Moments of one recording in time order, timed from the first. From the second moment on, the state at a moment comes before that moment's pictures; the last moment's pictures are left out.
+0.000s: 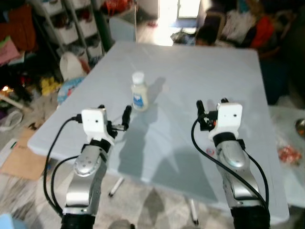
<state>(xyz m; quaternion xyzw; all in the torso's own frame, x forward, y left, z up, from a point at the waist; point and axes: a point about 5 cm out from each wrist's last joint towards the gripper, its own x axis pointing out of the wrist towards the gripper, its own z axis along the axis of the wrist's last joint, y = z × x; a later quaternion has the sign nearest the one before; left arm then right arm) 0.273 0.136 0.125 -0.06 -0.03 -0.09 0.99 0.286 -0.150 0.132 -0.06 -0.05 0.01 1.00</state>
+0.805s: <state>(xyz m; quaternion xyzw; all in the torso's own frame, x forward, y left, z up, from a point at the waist) 0.269 0.145 0.121 -0.07 -0.03 -0.07 0.99 0.285 -0.132 0.133 -0.06 -0.05 0.03 1.00</state>
